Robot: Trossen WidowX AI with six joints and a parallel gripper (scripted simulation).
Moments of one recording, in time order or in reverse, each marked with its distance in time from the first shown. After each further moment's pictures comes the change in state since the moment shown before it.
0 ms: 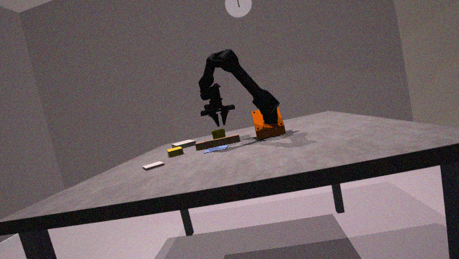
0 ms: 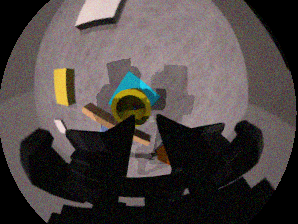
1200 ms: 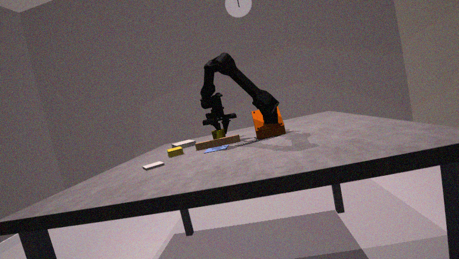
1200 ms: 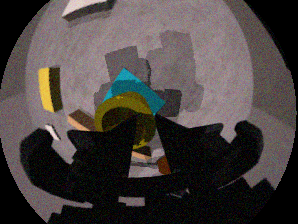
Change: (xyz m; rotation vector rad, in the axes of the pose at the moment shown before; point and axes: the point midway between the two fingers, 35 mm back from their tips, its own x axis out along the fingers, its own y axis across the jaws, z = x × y) arm 0.049 0.000 0.003 -0.015 -0.005 -0.009
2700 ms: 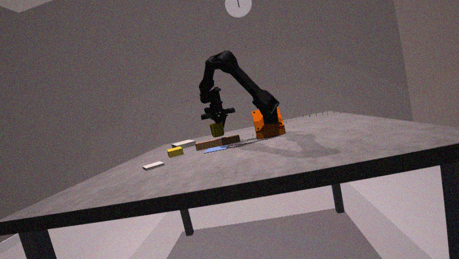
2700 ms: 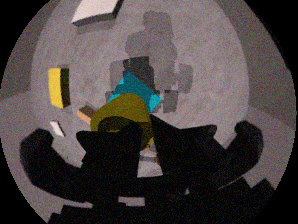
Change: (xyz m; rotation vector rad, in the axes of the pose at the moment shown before) arm -0.031 0.001 0.001 -0.002 -0.004 -0.001
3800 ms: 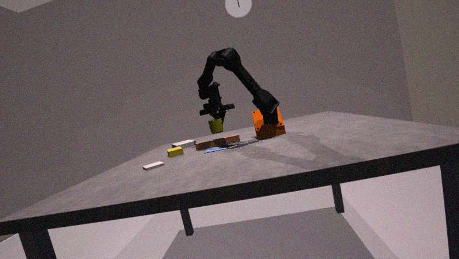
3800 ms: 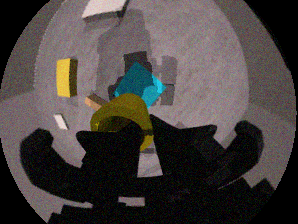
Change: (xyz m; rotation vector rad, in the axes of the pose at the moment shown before) arm -0.023 0.016 -0.027 0.018 0.012 0.008
